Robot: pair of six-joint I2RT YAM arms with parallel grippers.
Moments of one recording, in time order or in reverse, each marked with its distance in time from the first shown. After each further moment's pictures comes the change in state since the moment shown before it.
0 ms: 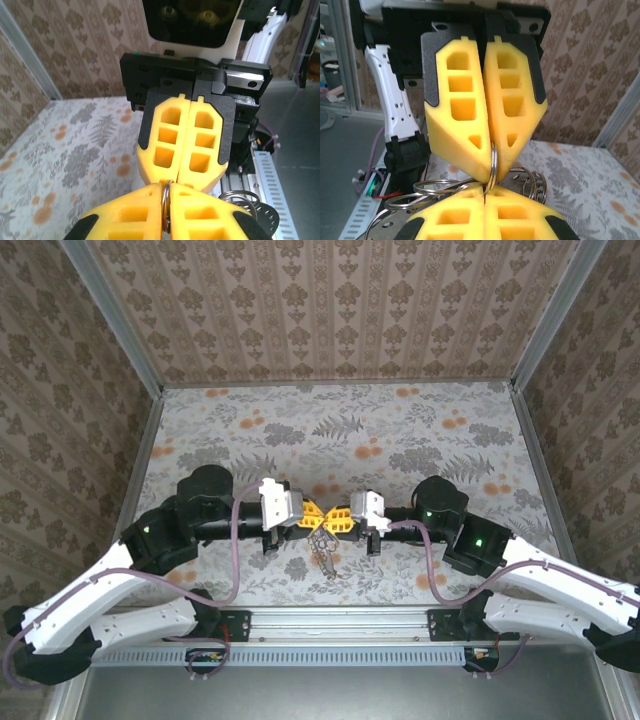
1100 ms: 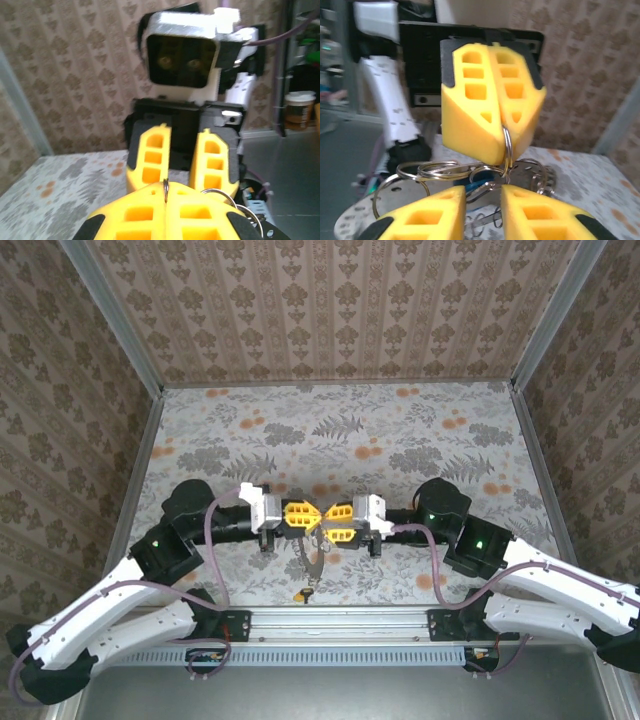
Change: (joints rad) left arm 0.098 -0.134 -0.256 0.410 0.149 -0.133; right arm 0.008 -0.015 -0.016 0.037 0.033 0.010
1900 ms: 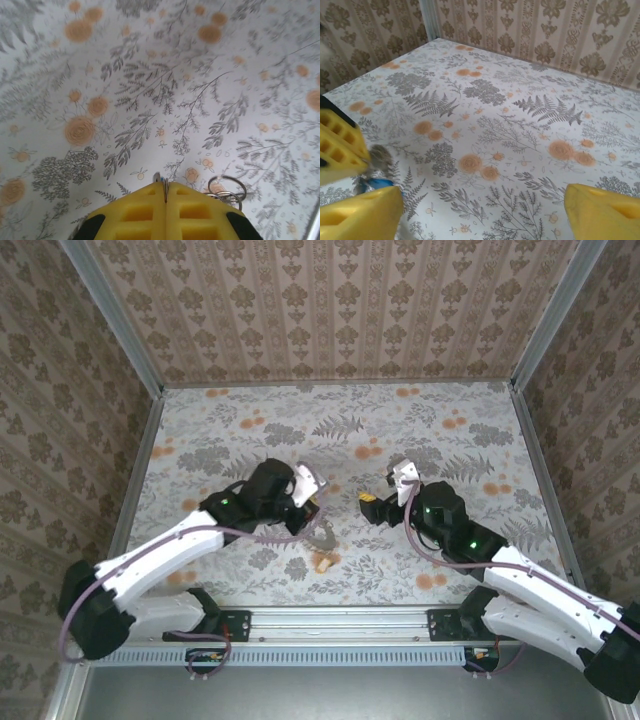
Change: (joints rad) left arm 0.100 0.496 0.025 -0.300 -0.405 -0.103; right arm -0.296 -0.043 -0.286 0.006 0.474 0.346
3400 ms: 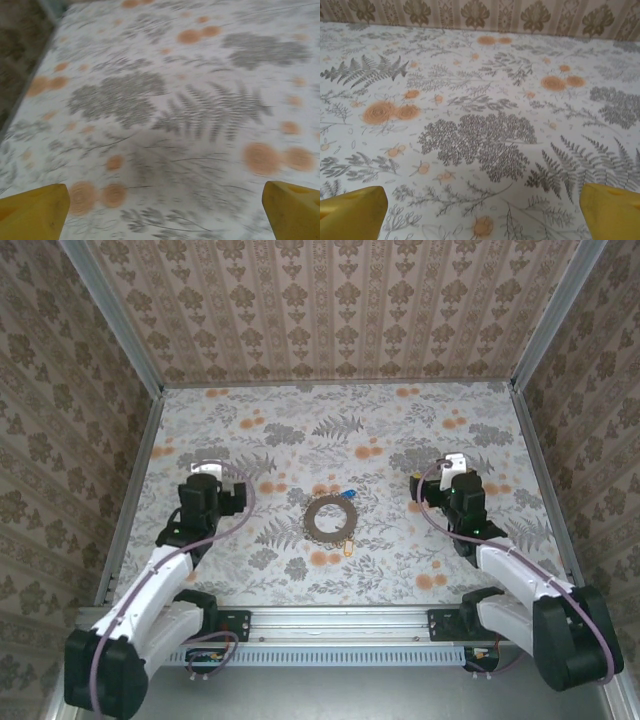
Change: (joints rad) left arm 0.578 -0.325 -0.438 0.332 -0.461 -0.122; right arm -0.514 0.217 -0.232 0.357 0.053 -0.062
